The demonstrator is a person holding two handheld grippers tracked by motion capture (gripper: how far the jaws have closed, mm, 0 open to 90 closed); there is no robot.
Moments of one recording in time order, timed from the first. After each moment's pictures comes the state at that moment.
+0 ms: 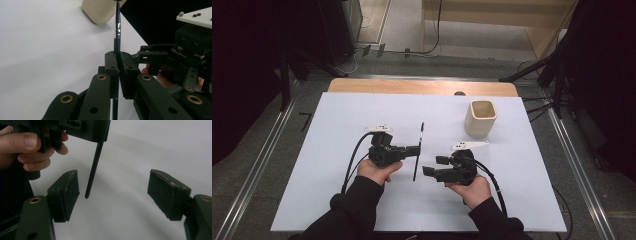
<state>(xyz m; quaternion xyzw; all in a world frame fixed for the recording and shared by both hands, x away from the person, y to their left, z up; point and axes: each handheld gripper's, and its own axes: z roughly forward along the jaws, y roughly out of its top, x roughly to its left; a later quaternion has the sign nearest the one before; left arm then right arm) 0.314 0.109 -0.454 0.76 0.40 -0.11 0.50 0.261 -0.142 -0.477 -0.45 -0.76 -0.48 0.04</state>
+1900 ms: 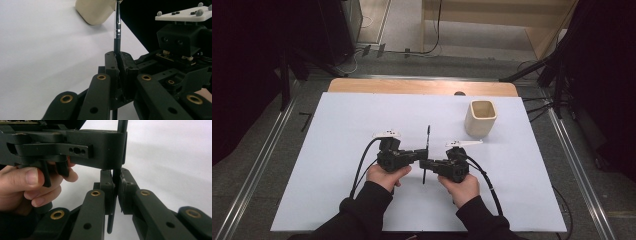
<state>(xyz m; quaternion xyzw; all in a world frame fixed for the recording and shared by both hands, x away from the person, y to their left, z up) 0.302 0.090 -0.463 0.74 0.40 -0.11 0.52 0.272 -0.128 -0.487 -0.48 -0.72 -0.50 0.10</state>
